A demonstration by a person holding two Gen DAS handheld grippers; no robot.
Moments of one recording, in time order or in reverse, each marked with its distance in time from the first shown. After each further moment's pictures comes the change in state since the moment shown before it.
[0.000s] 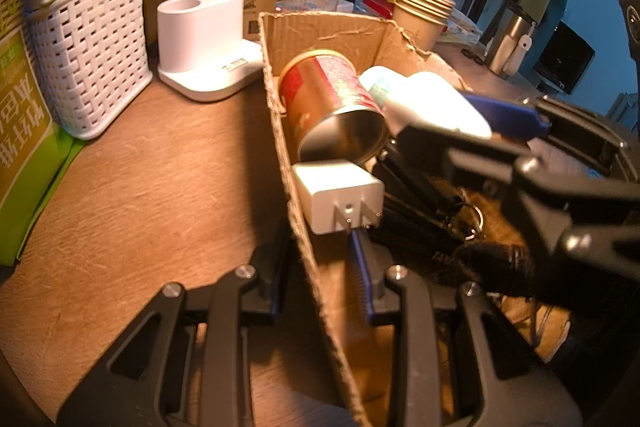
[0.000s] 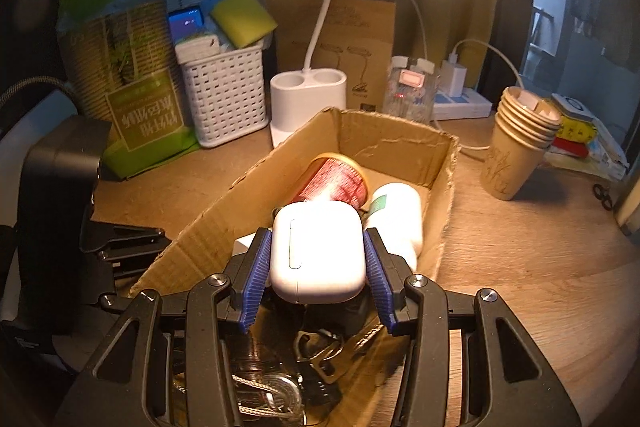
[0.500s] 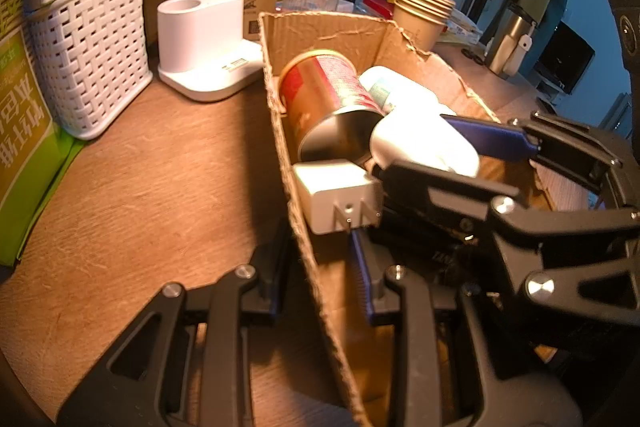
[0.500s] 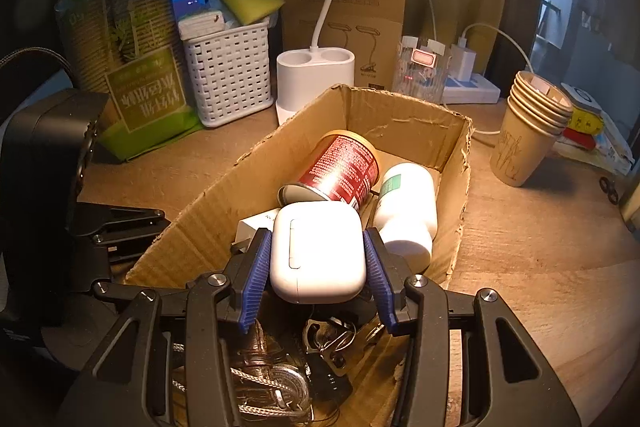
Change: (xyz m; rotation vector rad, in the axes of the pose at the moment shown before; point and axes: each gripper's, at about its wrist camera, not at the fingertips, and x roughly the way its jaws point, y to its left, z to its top) left arm 0.000 0.001 0.000 0.000 0.000 0.000; right arm 0.007 0.002 -0.006 0.005 0.048 0.005
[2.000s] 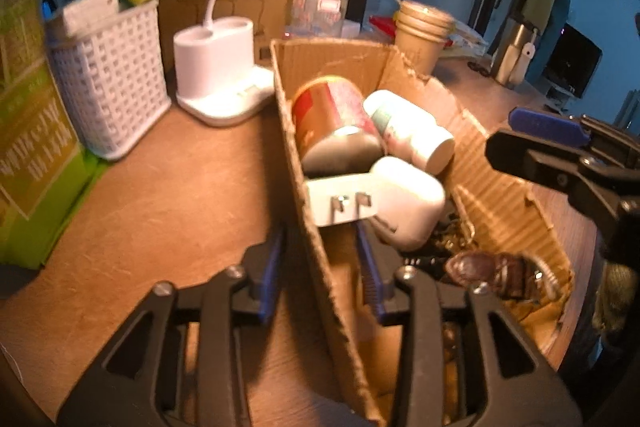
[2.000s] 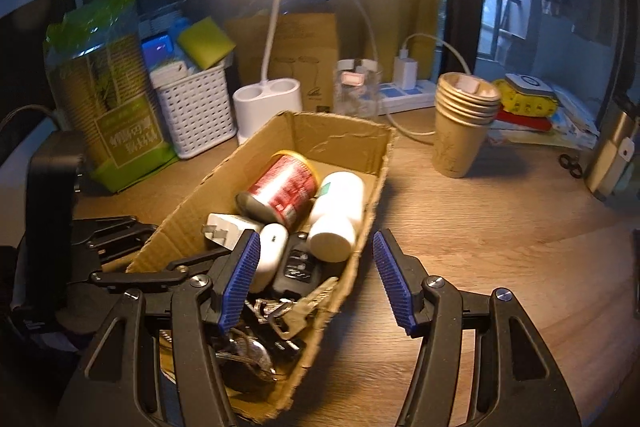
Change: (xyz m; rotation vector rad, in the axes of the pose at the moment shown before) left arm -0.017 -0.004 0.000 0.022 -0.093 0.070; right arm -0.054 -0.040 -0.009 0.118 -0.091 -0.074
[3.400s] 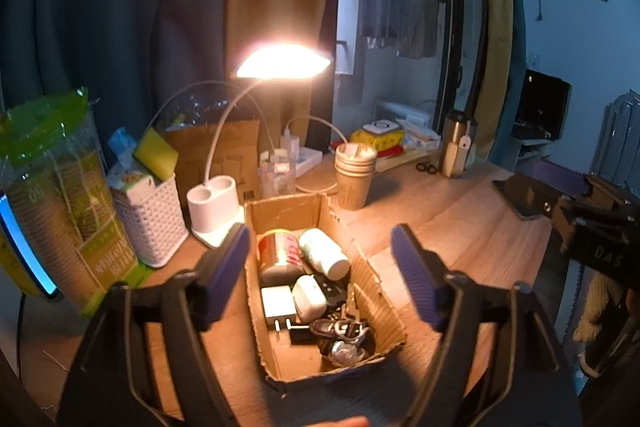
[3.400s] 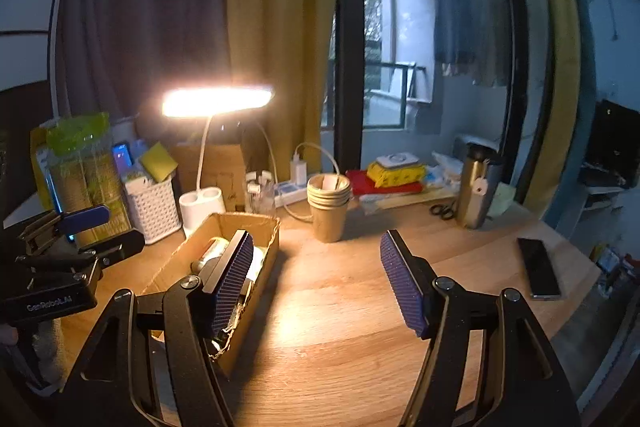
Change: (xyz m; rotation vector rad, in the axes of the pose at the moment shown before) left arm -0.155 -0.068 0.028 0.083 -0.360 0.014; right arm -0.175 -0.021 -0.022 0.101 -0.342 -0.275
